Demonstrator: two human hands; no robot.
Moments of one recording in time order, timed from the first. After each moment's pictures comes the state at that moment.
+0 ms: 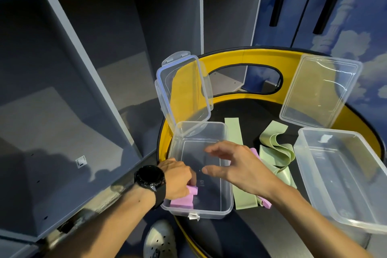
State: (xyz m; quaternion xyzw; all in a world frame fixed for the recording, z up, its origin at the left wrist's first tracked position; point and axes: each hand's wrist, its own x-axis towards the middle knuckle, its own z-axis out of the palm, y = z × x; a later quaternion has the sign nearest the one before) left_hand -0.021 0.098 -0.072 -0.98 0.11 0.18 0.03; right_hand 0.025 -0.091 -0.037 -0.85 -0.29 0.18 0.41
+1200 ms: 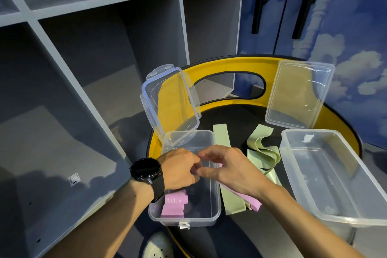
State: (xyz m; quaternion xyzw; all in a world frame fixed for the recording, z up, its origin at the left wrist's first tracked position) left_hand 0.005 0.068 -0.029 -0.99 0.11 0.10 -0.05; right_hand 0.032 -0.102 -0.032 -0.84 -0.28 0.17 0.44
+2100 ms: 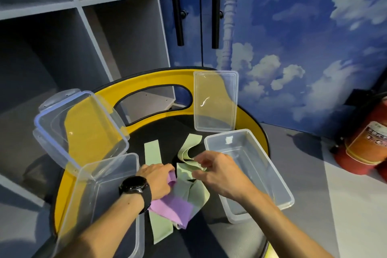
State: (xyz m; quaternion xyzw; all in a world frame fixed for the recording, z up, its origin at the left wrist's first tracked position) left_hand 0.094 -0.040 -0.092 -0.98 0.08 0.16 -0.01; right_hand 0.066 -0.241 -0.045 -0.90 -0.09 0.09 0.42
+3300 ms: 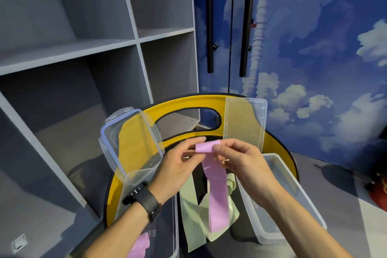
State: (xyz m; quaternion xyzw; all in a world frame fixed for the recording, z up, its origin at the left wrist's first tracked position) left_hand 0.038 -0.030 0.027 -0.82 0.10 -0.10 -0.56; right_hand 0.049 -0.204 0.032 -0.63 -0.11 0.07 0.77
